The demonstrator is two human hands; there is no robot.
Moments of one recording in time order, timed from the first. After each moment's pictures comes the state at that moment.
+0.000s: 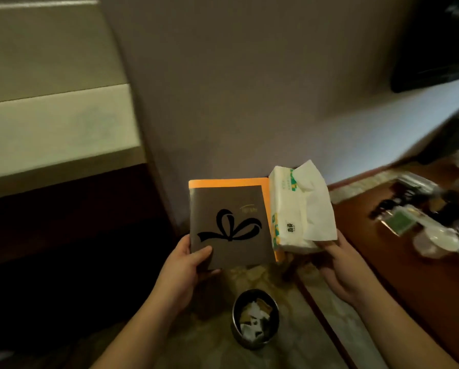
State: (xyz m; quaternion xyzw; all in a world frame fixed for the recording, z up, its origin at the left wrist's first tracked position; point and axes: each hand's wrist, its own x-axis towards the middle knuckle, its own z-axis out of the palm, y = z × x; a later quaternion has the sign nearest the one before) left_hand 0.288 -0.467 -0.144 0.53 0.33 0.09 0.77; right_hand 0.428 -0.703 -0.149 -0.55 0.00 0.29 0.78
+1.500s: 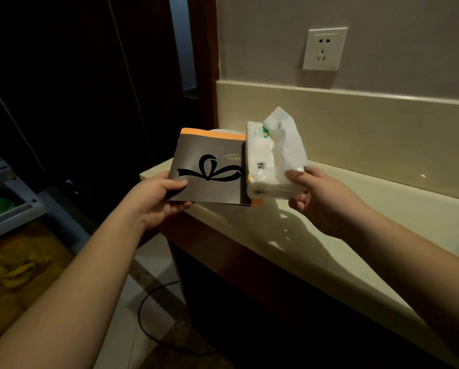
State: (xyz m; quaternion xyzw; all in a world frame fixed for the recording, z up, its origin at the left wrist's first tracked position) left_hand -0.026 0.000 0.030 0.42 0.50 0.50 0.56; right_hand 0.248 -0.027 0.033 -0.44 -0.39 0.60 0.55
